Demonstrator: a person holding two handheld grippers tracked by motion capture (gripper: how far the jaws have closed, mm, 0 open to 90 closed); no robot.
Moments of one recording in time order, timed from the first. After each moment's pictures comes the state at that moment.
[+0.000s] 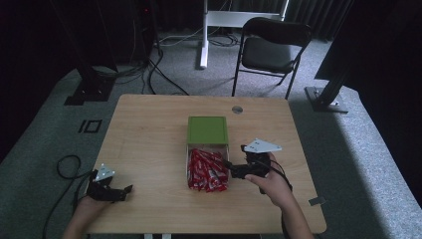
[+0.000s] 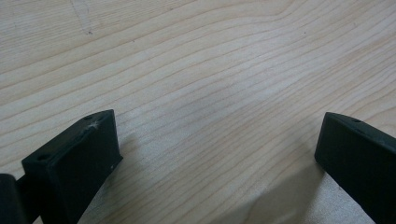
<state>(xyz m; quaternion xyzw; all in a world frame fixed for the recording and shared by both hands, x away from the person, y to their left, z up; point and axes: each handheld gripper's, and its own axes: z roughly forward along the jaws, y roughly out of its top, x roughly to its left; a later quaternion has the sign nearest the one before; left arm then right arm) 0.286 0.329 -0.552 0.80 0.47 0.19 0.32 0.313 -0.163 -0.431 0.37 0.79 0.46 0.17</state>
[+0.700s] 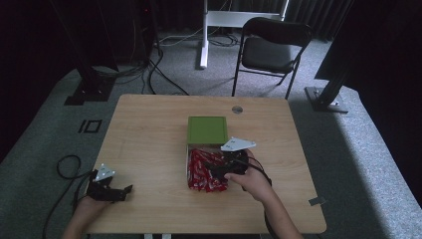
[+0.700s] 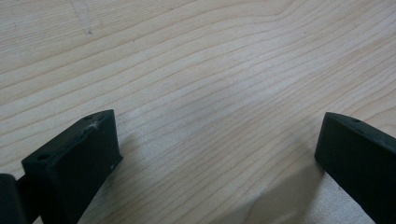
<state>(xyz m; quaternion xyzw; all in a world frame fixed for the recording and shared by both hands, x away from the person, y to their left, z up) 0.286 0.329 -0.552 0.80 0.47 0.19 0.31 0.324 -0.109 -0.439 0.33 0.81 0.46 0.15</state>
